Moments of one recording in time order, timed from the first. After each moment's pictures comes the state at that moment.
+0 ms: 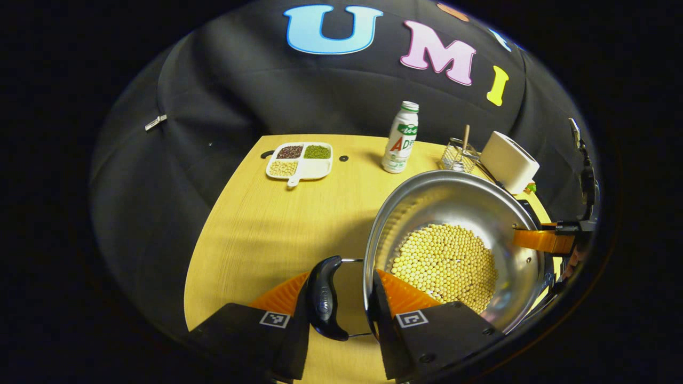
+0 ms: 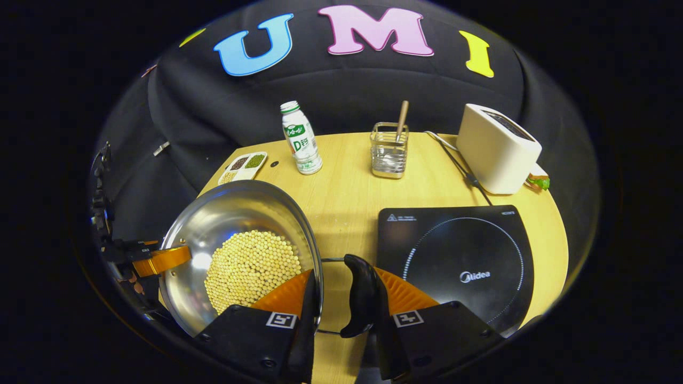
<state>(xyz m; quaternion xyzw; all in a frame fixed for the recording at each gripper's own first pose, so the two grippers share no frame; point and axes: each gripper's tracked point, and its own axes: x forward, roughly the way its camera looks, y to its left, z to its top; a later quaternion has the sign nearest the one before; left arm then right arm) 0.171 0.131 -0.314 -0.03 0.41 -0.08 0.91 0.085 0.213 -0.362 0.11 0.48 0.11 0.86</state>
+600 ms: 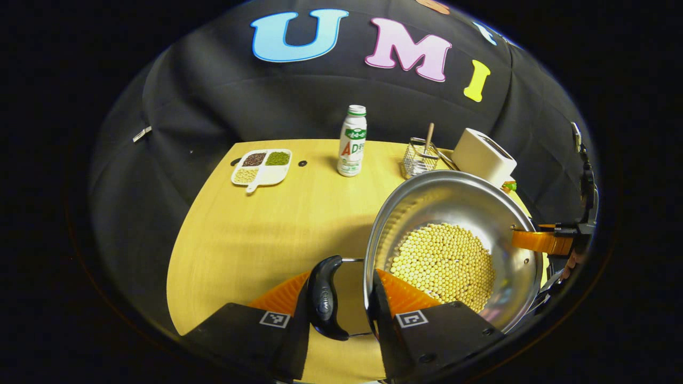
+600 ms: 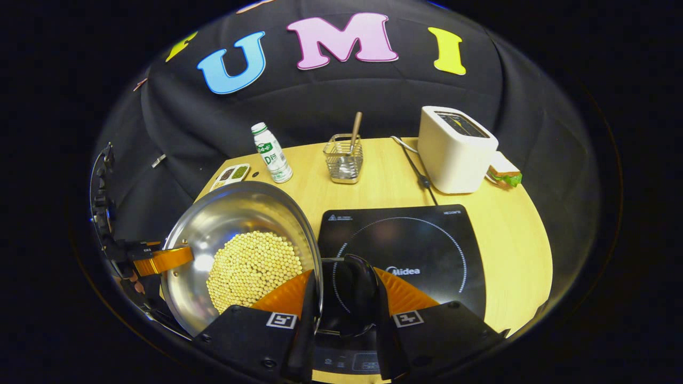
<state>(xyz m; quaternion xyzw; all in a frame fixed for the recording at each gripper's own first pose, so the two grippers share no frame) 0.158 0.027 -0.282 -0.03 0.42 -0.11 0.90 0.072 0.104 -0.340 0.11 0.48 0.09 0.87</state>
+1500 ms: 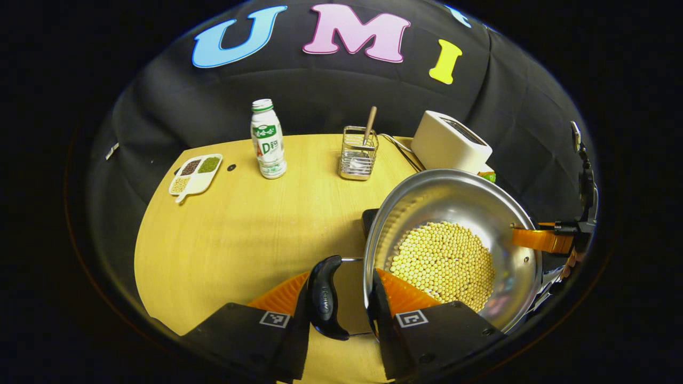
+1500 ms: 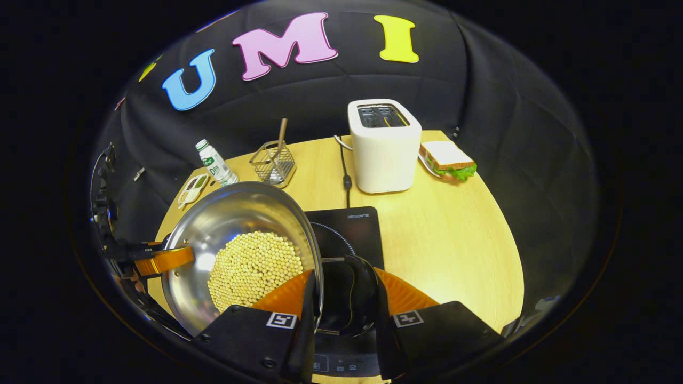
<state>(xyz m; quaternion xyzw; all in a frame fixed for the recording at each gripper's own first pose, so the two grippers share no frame) 0.189 -0.137 -0.299 -0.02 0.43 -0.15 0.89 0.088 -0.054 -0.379 0.12 0.49 0.05 0.86</state>
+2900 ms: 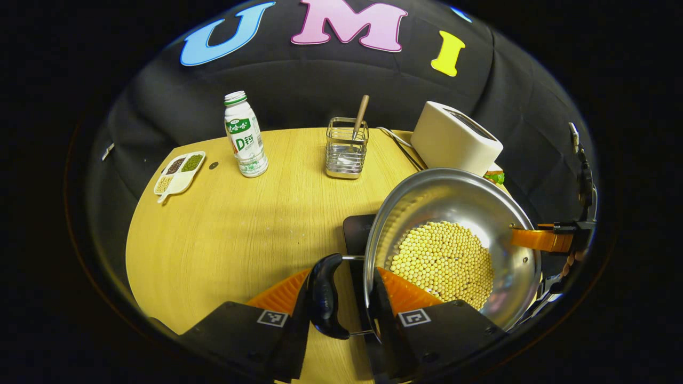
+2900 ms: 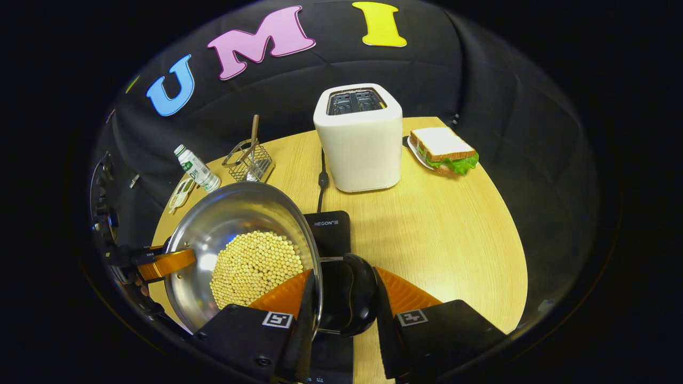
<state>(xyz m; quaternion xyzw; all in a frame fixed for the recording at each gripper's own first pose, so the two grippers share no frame) 0.213 -0.172 -0.325 -0.03 0.44 -0.14 0.89 0.113 -0.082 -0.421 0.14 0.51 0.05 0.85</state>
